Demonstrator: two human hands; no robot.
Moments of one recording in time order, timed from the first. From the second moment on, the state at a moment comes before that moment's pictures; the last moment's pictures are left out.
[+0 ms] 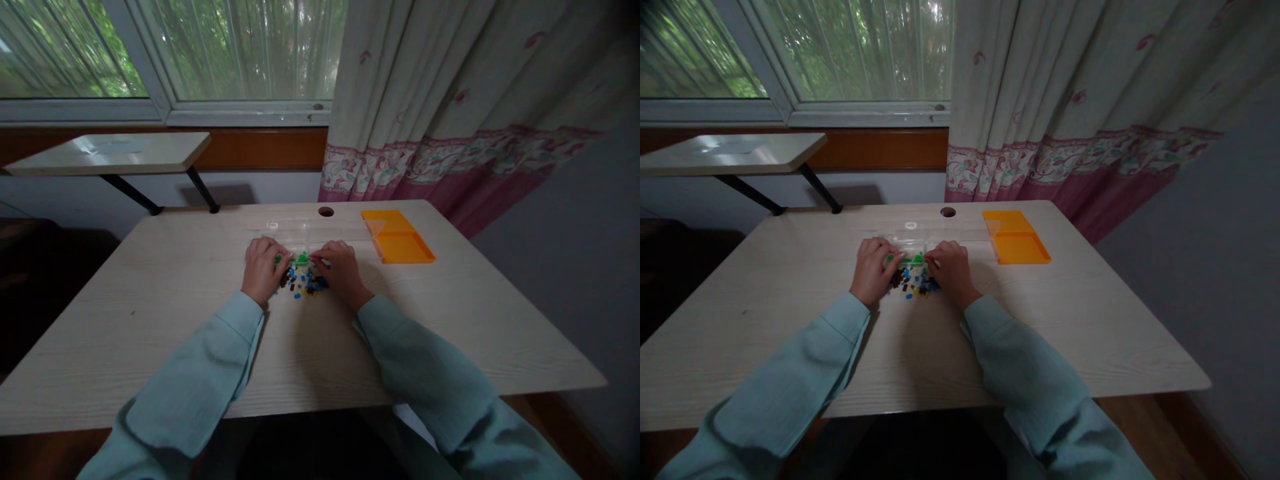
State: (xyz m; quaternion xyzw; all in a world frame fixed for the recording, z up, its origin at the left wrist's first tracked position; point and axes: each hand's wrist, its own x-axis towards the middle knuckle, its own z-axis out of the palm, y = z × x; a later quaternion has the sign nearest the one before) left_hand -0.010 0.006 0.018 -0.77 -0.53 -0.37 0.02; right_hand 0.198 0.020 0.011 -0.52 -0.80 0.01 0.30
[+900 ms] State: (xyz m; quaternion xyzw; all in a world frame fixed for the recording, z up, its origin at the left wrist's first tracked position) left_hand -0.033 0.016 0.010 -0.76 -0.55 -0.35 0.03; right_hand 0.196 0.023 0.004 -0.51 -0.80 0.02 0.31
